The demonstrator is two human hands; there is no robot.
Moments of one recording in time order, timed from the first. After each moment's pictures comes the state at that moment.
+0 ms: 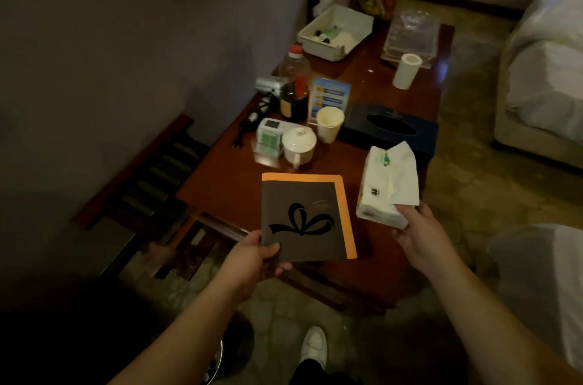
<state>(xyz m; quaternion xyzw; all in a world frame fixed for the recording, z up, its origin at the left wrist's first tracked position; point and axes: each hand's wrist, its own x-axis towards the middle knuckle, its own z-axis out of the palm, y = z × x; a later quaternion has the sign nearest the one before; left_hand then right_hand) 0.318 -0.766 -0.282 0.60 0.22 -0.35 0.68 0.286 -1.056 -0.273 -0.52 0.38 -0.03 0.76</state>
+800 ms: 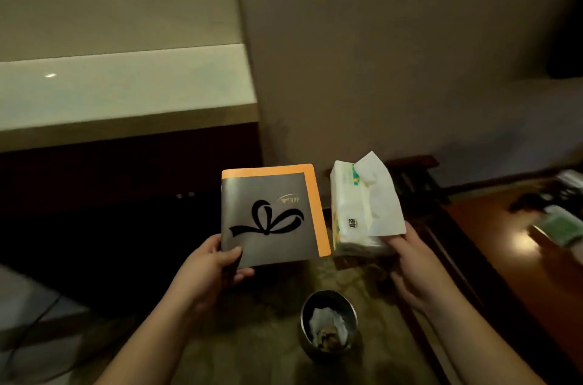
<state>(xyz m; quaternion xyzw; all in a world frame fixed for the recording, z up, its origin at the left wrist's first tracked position) -0.064 -0.344 -0.168 0.54 0.42 0.11 0.72 0.130 -0.572 -0.167 -0.62 -0.03 0.33 0.71</state>
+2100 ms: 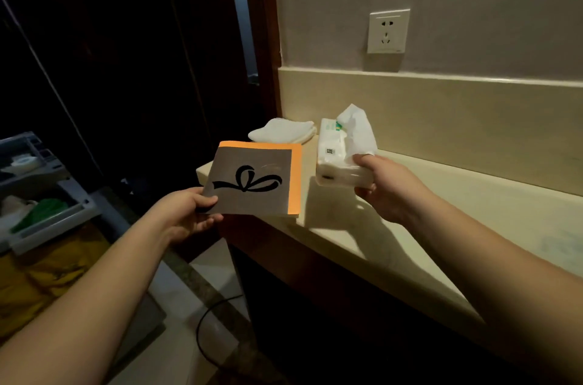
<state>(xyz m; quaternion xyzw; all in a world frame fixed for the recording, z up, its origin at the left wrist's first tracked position) -0.283 0.053 0.001 0.39 0.61 0.45 0.52 0.027 0.049 0.025 -0.48 -0.37 0.57 0.56</state>
